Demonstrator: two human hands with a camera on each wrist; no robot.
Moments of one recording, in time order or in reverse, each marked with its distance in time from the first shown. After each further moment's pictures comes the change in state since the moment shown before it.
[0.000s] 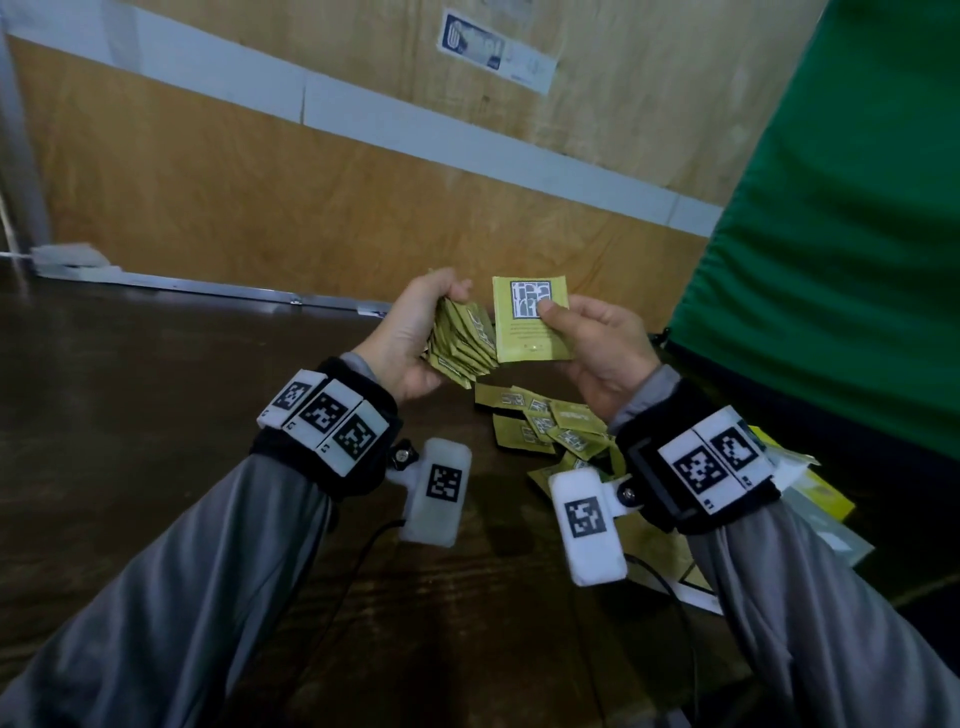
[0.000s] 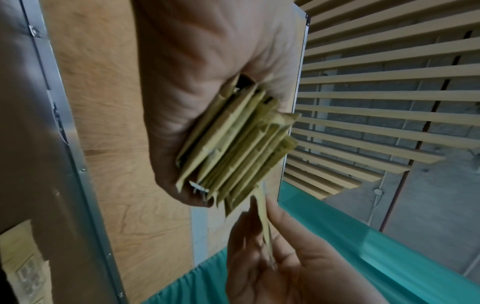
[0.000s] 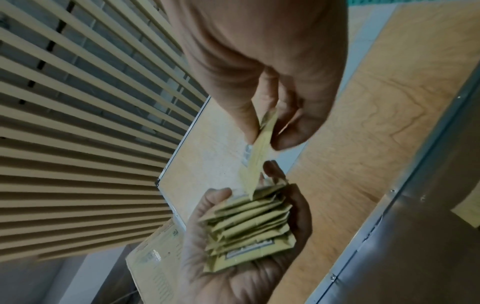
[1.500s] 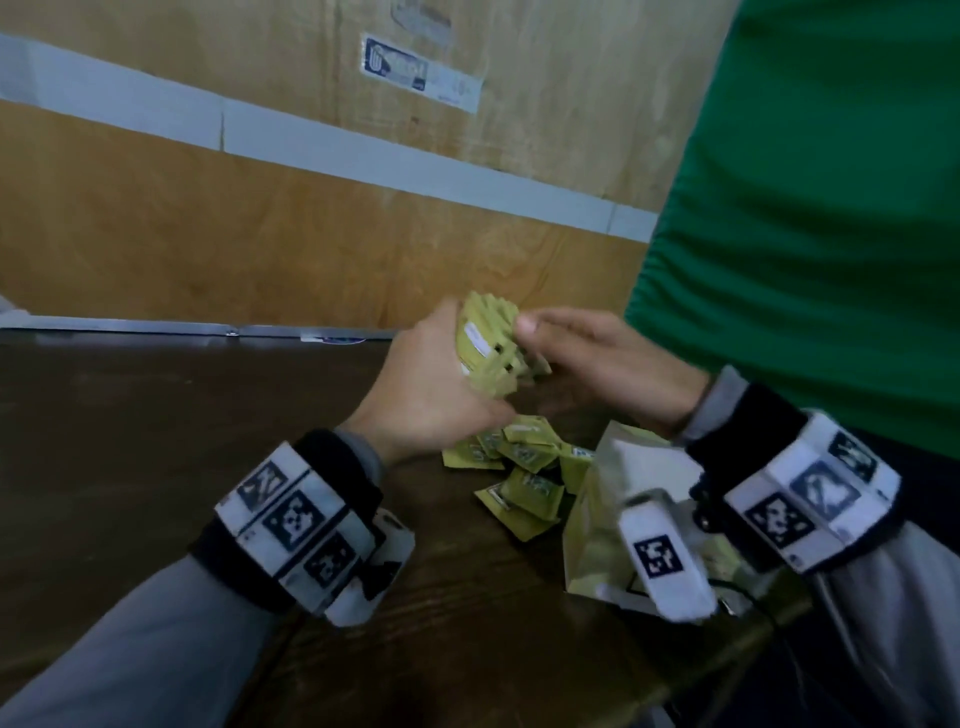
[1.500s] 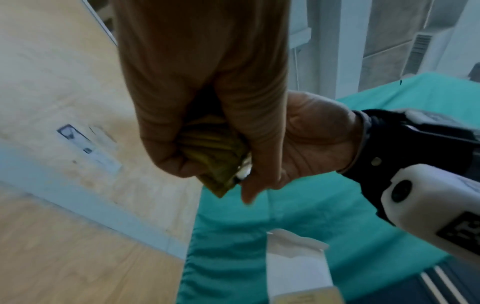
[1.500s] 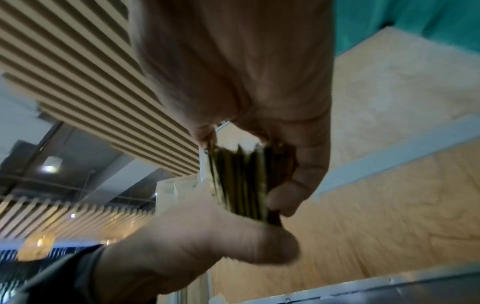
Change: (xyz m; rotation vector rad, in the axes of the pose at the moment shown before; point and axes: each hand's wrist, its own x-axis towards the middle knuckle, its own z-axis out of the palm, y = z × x) left_hand -0.031 -0.031 0.052 1.079 0.042 0.556; right_hand -0.041 -0.047 -0.059 -0.581 -0.395 -0.120
